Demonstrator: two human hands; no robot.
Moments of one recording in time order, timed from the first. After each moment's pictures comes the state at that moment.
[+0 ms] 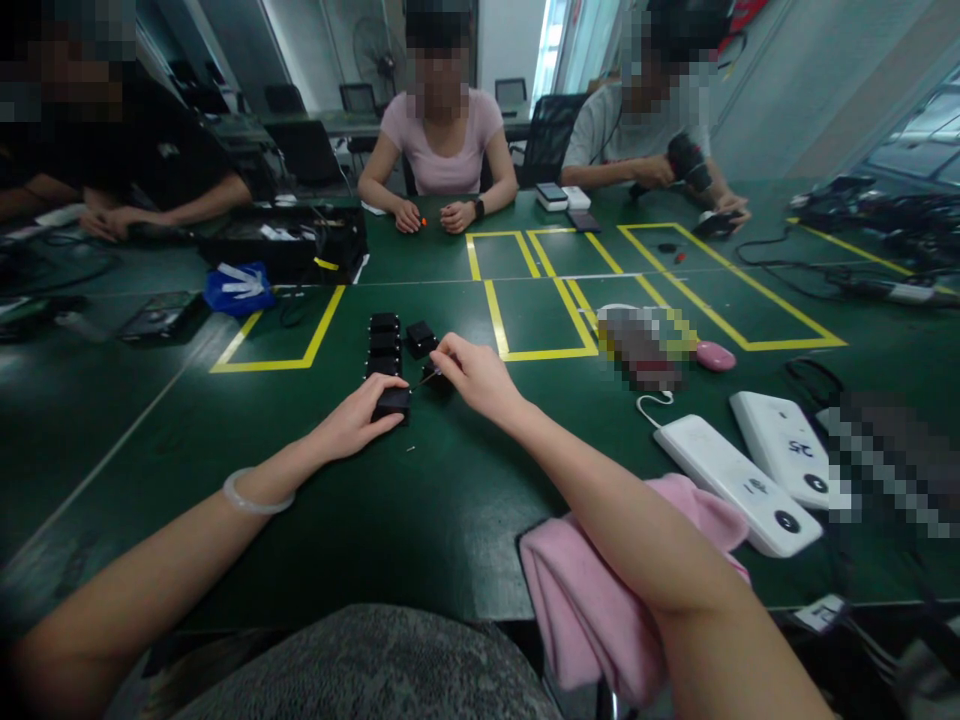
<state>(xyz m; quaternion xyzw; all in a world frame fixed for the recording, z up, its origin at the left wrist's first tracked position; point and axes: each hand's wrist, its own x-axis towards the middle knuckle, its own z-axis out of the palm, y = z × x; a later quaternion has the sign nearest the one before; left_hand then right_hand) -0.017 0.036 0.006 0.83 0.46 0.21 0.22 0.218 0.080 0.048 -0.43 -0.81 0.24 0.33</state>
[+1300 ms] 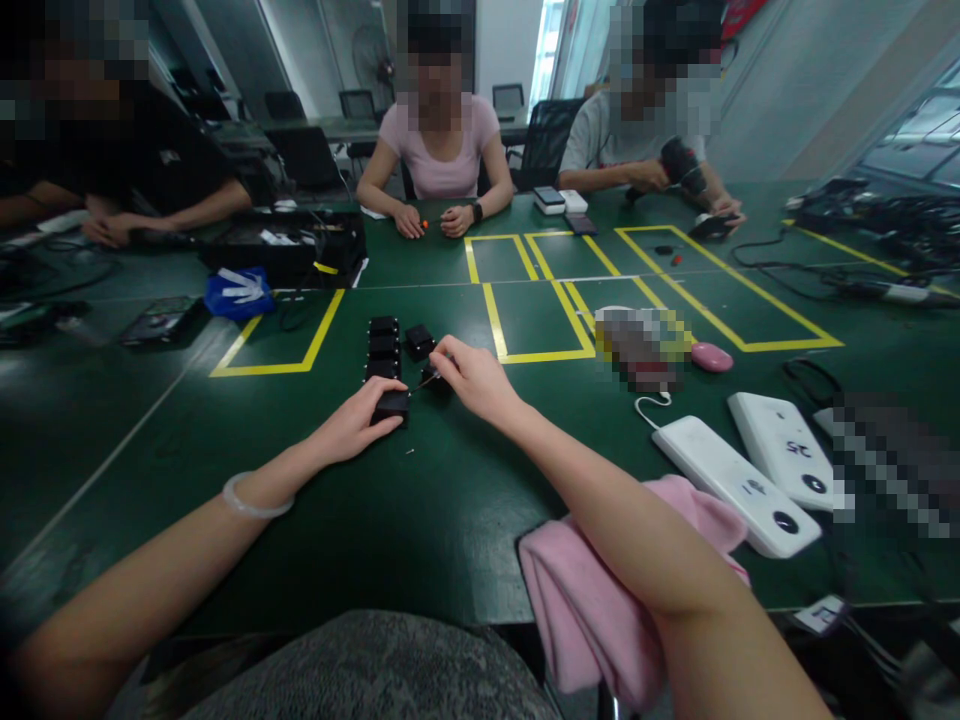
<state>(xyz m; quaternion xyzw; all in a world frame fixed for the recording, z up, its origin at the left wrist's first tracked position) -0.018 0.037 0.005 0.83 0.46 0.21 0.23 0.218 0.077 0.051 -0.43 -0.80 0.25 0.33</state>
